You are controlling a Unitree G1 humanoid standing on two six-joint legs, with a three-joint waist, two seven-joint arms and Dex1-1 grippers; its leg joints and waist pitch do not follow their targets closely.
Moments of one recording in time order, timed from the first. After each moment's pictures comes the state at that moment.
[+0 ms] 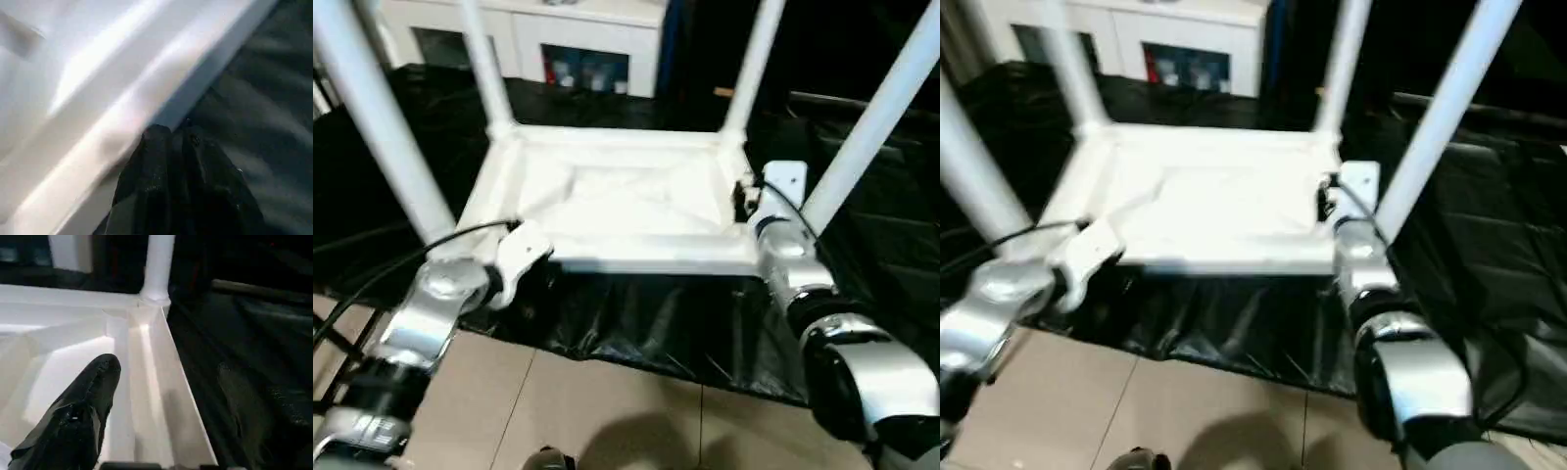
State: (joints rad) left arm -0.43 0.50 -0.17 0.29 0.04 0.28 -0.78; right arm -0.89 -0.21 -0.10 1.22 0.10 -0.21 -0.10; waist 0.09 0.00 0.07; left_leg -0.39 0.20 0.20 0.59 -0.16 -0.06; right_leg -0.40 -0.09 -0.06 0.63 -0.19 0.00
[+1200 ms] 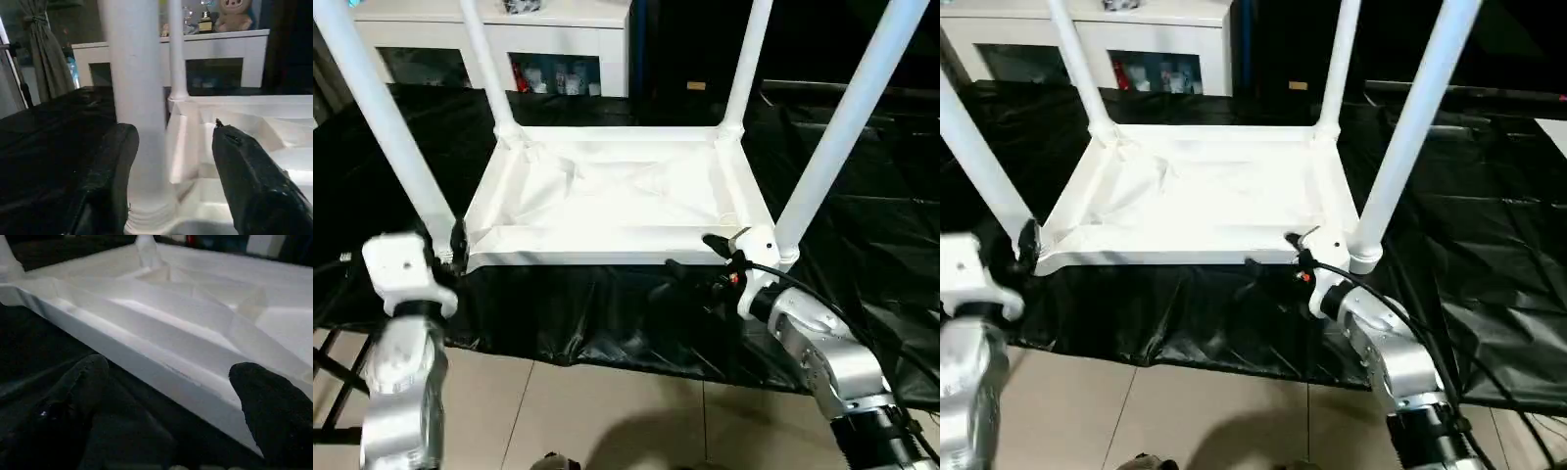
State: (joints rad) left arm -0.09 0.17 0.31 -0.03 -0.07 0.03 -0.10; right arm -0.25 -0.30 0.12 0.11 0.23 0.31 0.53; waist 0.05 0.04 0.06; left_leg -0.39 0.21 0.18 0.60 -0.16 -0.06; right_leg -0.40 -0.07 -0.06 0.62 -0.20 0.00
